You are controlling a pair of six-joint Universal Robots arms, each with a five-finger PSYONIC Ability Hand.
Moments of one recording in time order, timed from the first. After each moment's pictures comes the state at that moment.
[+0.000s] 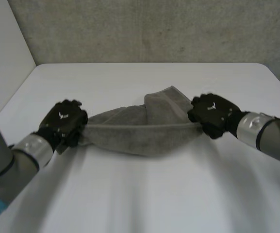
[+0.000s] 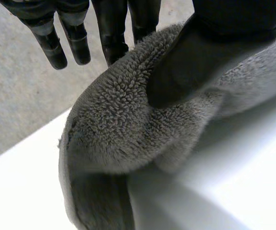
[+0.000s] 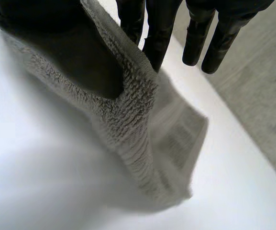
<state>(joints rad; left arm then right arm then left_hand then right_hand) 4.48 -1.84 -1.83 3.43 -1.25 3.47 1.80 -1.13 1.41 0.17 1.02 2.40 1.31 1.33 0.23 0.24 1.17 1.33 1.30 0.23 0.25 1.15</state>
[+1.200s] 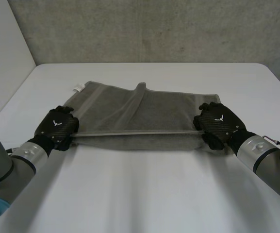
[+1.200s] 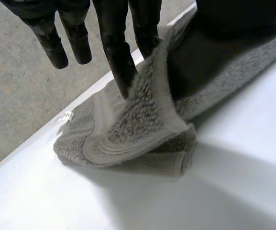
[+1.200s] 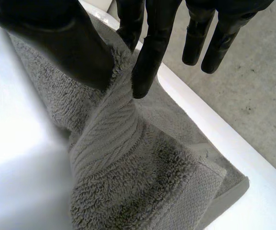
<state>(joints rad) 4.61 -1.99 -1.92 3.68 -1.16 3.61 1.76 -1.23 1.81 -0.29 1.07 2.63 1.24 1.23 0.23 0.24 1.05 1.33 1.32 0.23 0.25 1.16</state>
